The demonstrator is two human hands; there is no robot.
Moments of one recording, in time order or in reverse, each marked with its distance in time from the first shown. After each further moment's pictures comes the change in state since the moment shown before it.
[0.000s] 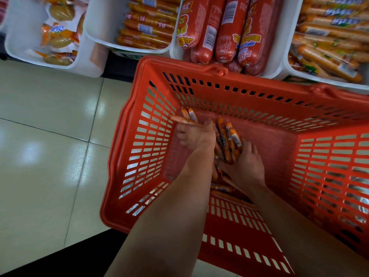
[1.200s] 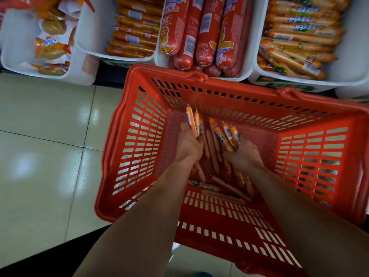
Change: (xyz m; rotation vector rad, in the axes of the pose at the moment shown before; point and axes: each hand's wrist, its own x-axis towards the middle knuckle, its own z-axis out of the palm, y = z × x) left_hand -0.012 -0.027 -0.033 0.353 -0.296 0.525; right_hand 0.018 0.011 -0.038 0.100 -0.116 0.098
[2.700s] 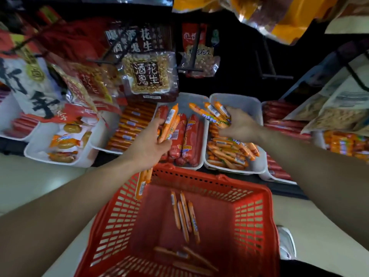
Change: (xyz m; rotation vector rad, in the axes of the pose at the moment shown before) left_hand -0.051 0.209 -0.194 0.035 -0.053 0.577; right_hand 0.024 -0.189 -0.285 -0.163 0.093 -0.533
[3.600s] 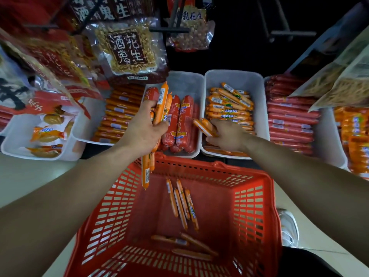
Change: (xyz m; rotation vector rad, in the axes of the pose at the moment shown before) left_hand 0.031 -0.006 0.026 -0.052 0.078 -0.049; right_hand 0.005 0.056 0.074 -0.266 -0.159 -0.061
